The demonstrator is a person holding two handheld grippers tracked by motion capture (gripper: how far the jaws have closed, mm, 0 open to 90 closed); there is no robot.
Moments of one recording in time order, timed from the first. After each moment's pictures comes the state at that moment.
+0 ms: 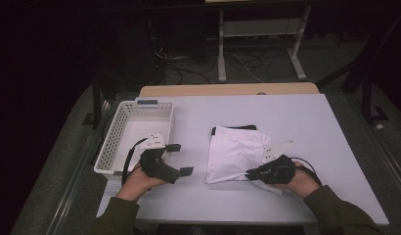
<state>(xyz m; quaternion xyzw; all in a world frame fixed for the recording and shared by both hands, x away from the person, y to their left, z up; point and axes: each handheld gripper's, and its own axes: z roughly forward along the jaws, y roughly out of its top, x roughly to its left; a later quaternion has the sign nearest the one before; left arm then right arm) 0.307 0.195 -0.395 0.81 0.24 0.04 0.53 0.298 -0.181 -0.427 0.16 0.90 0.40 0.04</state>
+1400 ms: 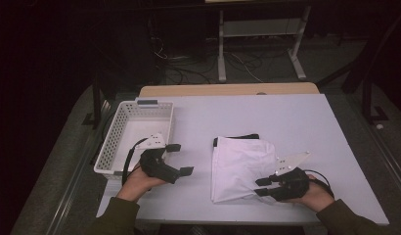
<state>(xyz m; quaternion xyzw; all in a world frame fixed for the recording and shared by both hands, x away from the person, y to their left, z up) 0.307 0.195 -0.395 0.81 0.24 0.04 0.53 0.265 -0.206 -0.429 0.18 0.89 0.42 0.01</state>
